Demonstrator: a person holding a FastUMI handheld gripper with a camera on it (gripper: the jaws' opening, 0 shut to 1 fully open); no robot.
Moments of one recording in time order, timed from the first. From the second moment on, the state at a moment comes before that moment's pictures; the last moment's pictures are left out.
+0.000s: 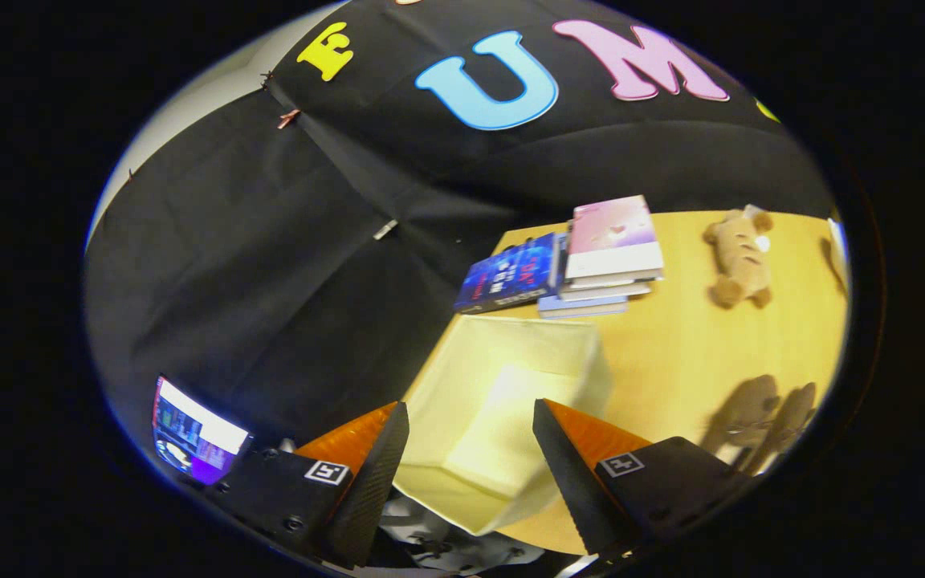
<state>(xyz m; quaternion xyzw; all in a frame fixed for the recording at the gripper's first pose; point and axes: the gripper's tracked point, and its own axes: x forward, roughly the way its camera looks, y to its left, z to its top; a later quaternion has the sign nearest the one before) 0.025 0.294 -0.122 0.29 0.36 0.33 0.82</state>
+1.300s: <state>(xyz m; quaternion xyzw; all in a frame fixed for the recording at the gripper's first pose) 0.014 0.114 -0.390 0.16 0.48 0.06 0.86</state>
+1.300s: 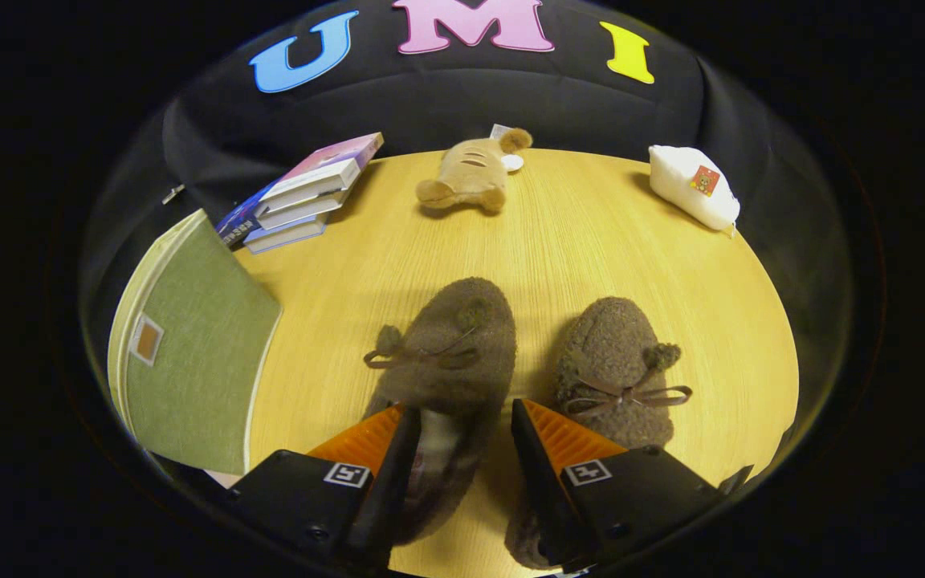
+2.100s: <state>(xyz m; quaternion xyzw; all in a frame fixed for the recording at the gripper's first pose) 0.011 0.093 -0.344 0.27 0.48 -0.02 0.83</state>
